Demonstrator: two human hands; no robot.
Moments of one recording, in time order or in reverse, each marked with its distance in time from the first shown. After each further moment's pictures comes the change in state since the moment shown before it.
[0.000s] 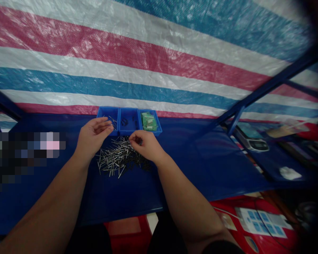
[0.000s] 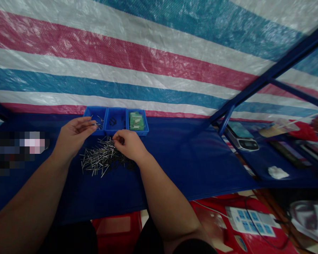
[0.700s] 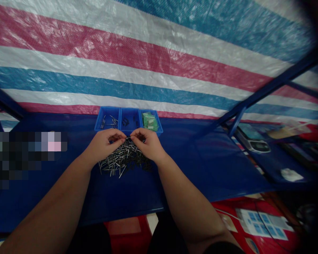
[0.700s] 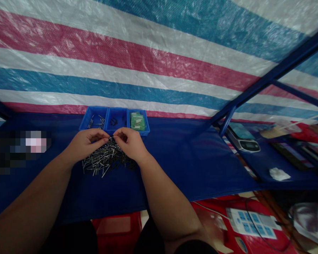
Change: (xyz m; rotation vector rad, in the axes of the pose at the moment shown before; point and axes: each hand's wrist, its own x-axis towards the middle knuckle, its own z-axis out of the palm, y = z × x) left_hand -0.011 0.008 0.002 0.303 -0.497 0.115; right_hand 0.000 -0.002 0.005 0.141 0.126 0.051
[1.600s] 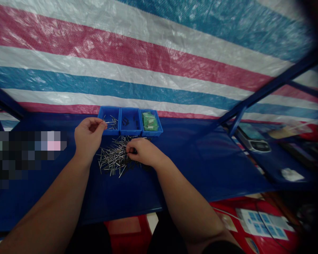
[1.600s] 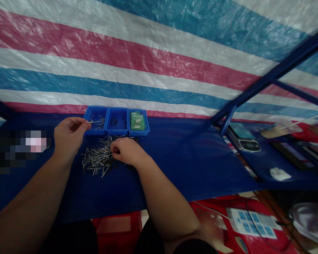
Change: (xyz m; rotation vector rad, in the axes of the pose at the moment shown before) left_hand 0.010 -0.023 -0.008 -0.119 0.772 -0.096; right_hand -0.005 0.001 0.002 -0.361 -0.451 -0.115
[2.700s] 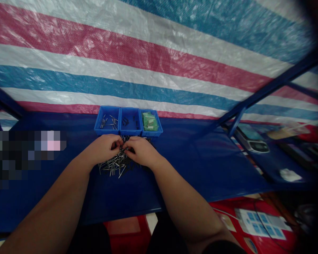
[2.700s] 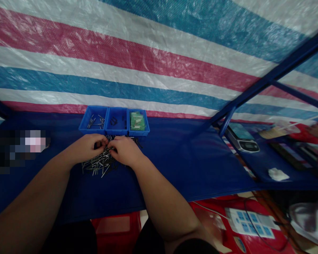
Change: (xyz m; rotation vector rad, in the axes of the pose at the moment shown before) left_hand -0.012 0.018 -0.005 0.526 -0.989 0.273; right_hand 0.004 -0.006 0.009 -0.131 0.079 0.020
